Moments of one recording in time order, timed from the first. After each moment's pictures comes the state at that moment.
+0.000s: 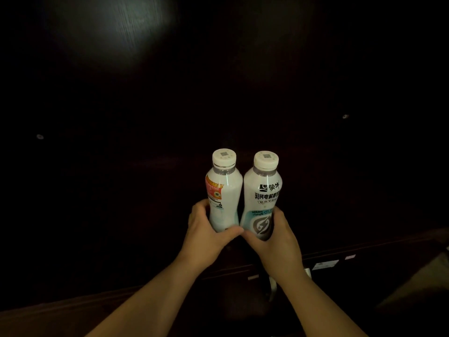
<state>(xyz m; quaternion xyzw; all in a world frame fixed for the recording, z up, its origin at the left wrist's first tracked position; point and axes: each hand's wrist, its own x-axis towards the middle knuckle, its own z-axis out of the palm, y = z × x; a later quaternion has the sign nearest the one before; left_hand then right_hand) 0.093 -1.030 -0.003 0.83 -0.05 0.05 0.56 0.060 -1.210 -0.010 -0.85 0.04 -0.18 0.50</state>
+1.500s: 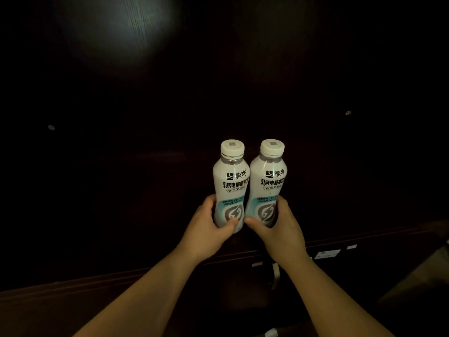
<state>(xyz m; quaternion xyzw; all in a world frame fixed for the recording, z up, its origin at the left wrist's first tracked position) 0.079 -1.017 0.001 0.82 -0.10 0.03 0.57 0.062 -1.212 -0.015 -0.84 0.02 -0.18 0.51</state>
